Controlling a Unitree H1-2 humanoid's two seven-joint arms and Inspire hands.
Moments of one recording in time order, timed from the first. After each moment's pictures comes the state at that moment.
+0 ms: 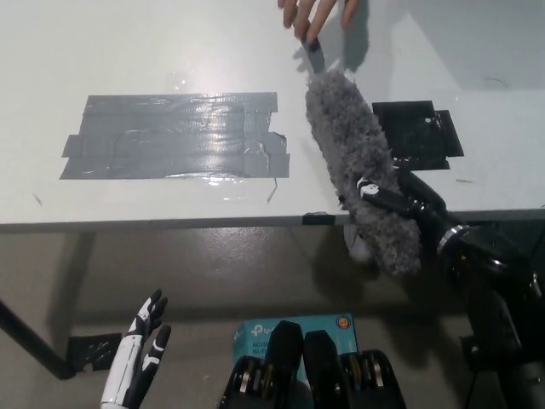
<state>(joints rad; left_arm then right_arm) 0.01 0.14 -0.05 0.29 0.21 -0.40 0.05 -0.59 -0.13 0.03 0.39 0.40 0.41 0.22</state>
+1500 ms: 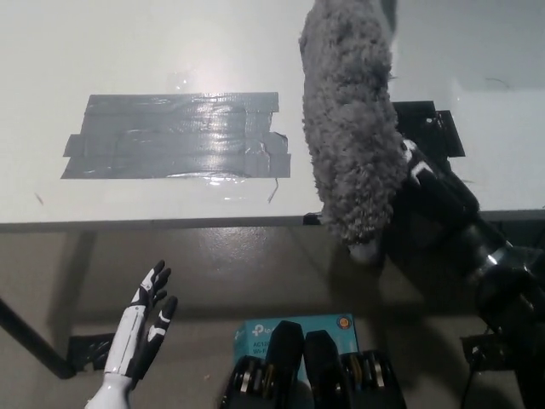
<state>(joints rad) -0.07 0.14 -0.05 0.29 0.21 -0.39 0.05 -0.42 -0.20 0.10 -0.22 0.90 0.45 0.11</state>
